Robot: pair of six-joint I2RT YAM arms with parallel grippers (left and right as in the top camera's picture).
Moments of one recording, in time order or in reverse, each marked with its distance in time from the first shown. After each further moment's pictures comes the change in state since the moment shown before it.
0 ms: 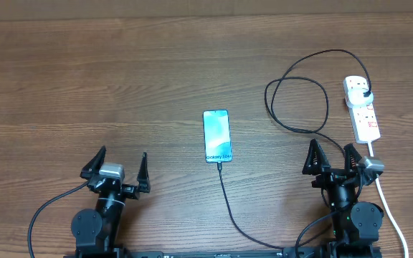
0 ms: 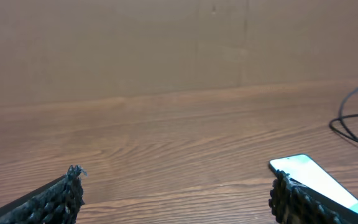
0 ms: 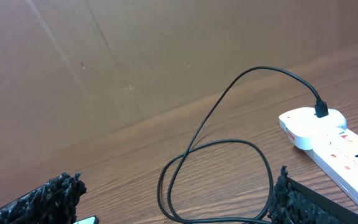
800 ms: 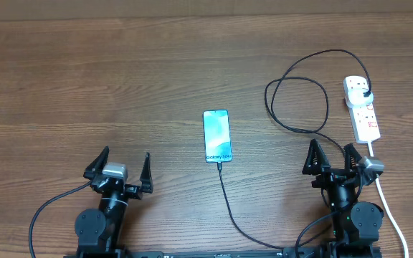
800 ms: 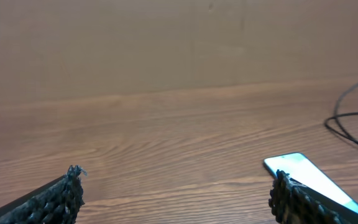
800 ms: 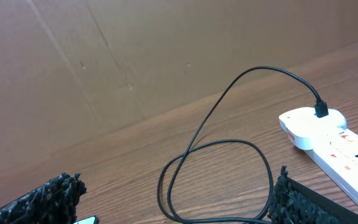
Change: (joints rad) left arm -0.073 0.000 0.000 -0.007 -0.072 -0.010; right arm 0.000 0.000 0.000 0.000 0.000 0.000
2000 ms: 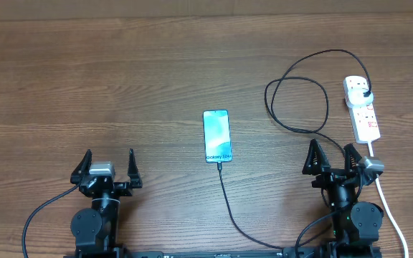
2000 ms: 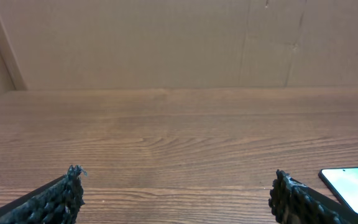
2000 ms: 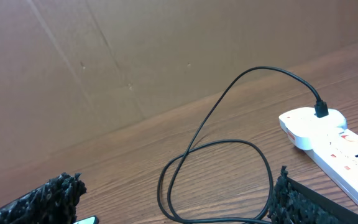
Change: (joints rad) left arm 0.085 0.000 0.000 -0.008 -0.097 0.000; right arm 0.000 0.000 0.000 0.000 0.000 0.000
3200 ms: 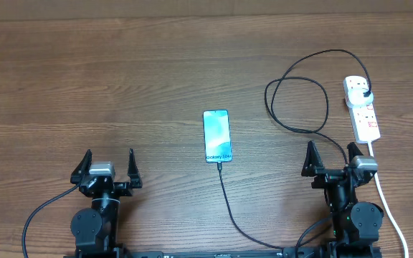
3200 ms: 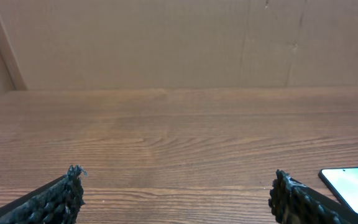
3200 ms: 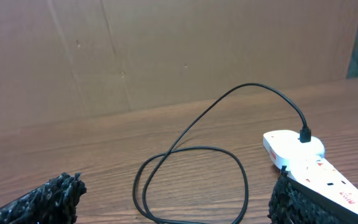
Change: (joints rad) left arm 0.000 0.000 0.000 0.000 0.000 0.000; right arm -0.001 0.000 0.000 0.001 -0.005 -0.220
